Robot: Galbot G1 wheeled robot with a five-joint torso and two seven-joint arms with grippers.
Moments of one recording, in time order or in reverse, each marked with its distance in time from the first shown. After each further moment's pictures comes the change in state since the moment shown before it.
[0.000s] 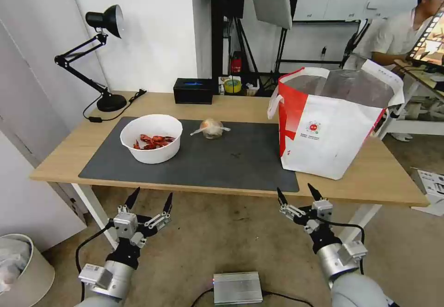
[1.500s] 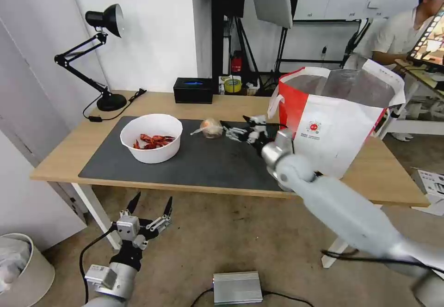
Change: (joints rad) left arm -0.015 -0.028 -0.005 0.053 0.002 -0.003 -0.004; right arm 1.188 0.261 -0.575 -0.683 0.435 -0.289 -0.342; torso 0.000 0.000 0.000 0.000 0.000
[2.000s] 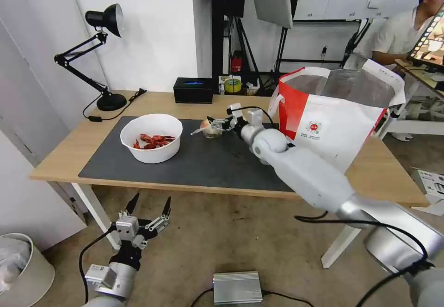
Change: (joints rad) left arm -0.011 -0.012 0.007 0.010 0.002 0.000 0.000; right arm 0.198 0.182 -0.079 -0.310 -0.060 -0.139 -0.013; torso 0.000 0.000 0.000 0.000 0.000
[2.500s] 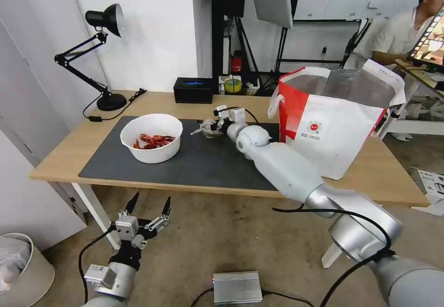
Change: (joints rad) left arm 0.009 -0.001 -0.003 -0.007 -0.001 0.000 0.000; right arm 0.027 0.194 0.059 -0.256 -0.119 -0.033 -0.069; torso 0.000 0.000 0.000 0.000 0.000
